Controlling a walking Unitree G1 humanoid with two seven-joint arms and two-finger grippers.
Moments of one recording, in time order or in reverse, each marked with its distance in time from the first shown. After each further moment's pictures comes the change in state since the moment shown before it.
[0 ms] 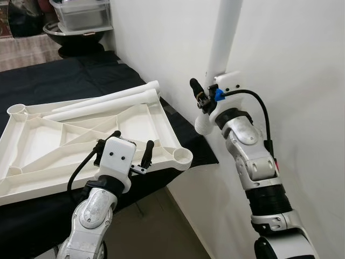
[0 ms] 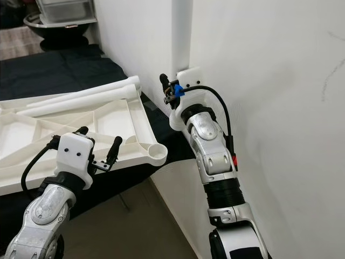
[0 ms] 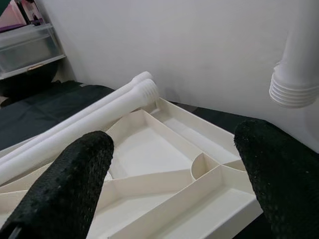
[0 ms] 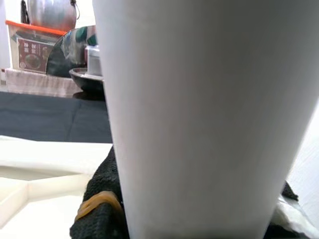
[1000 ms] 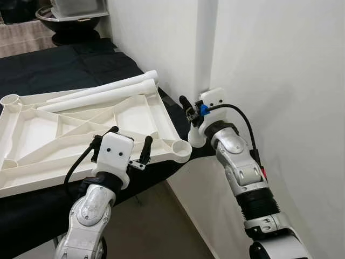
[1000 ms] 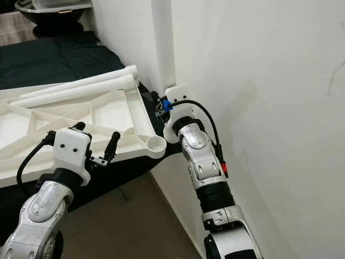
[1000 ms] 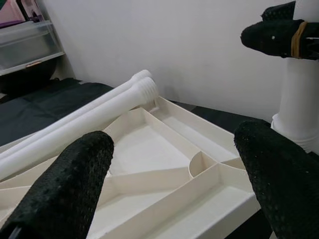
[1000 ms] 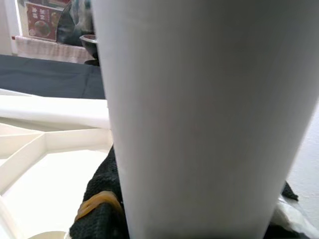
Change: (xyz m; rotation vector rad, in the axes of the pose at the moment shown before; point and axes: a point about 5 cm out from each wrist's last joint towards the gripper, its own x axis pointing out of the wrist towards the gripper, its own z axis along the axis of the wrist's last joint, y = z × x) left arm 0.001 0.003 0.008 0.006 -0.017 0.007; right arm -0.008 0.012 -0.036 0.010 0.095 0.041
